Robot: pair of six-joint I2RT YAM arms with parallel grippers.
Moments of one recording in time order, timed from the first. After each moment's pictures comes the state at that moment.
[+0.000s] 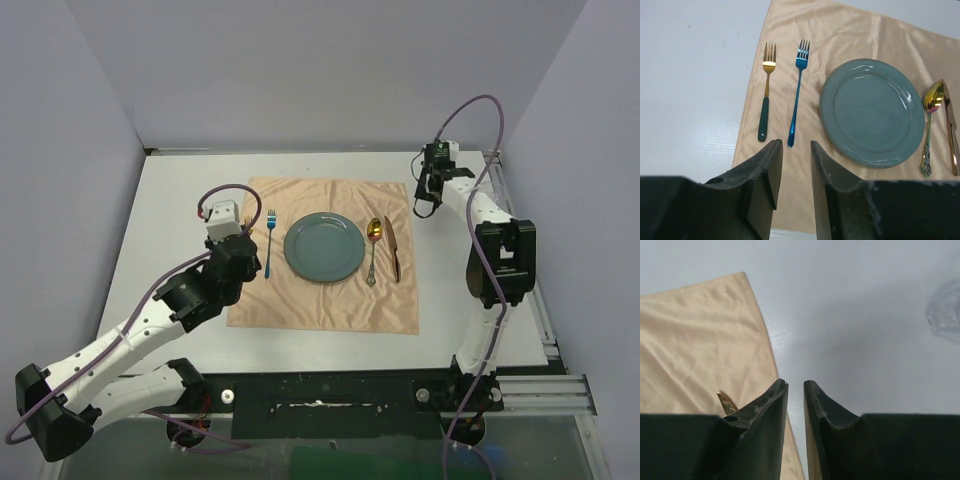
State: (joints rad) left arm -0.81 0.98 0.87 -0.47 -0.74 -0.64; right arm 0.11 1.93 1.51 -0.47 0.29 0.31
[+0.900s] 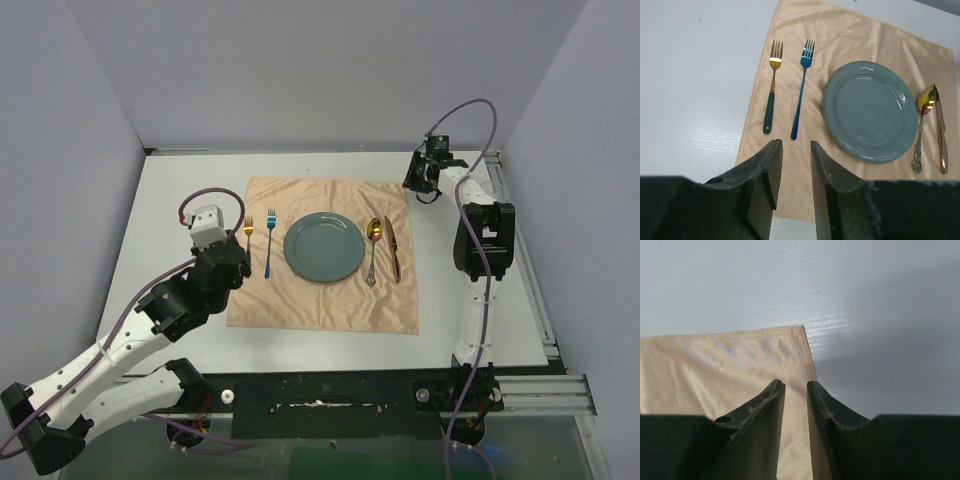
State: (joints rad) left arm -0.81 0.87 0.87 -0.56 -0.75 -0.71; right arm 0.05 2.29 1.88 -0.43 -0.08 0.33
